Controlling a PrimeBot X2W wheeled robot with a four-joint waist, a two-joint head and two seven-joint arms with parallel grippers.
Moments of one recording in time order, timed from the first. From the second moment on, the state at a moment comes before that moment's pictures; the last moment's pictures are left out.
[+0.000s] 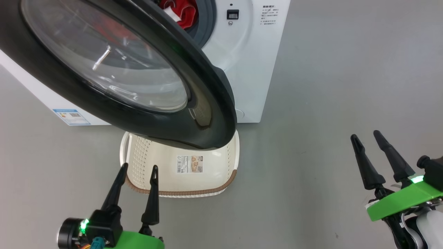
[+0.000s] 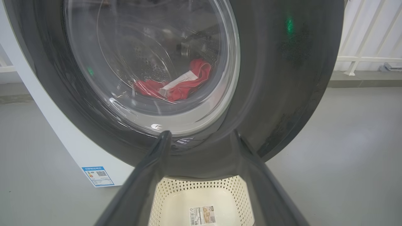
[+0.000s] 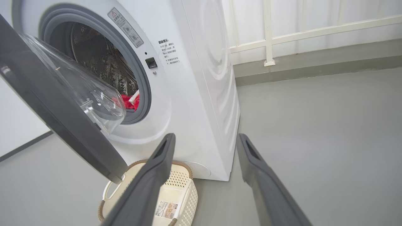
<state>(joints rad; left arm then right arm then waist) -0.10 0.04 -0.13 0.14 -0.11 0.03 -0.25 -0.17 -0.35 0.19 0.23 0.71 0.12 -0.25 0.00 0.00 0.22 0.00</state>
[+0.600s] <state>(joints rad) -0.10 0.04 -0.14 0.14 -0.11 0.03 -0.25 -0.04 -0.22 0.02 0.19 0.43 0.12 -0.26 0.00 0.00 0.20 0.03</state>
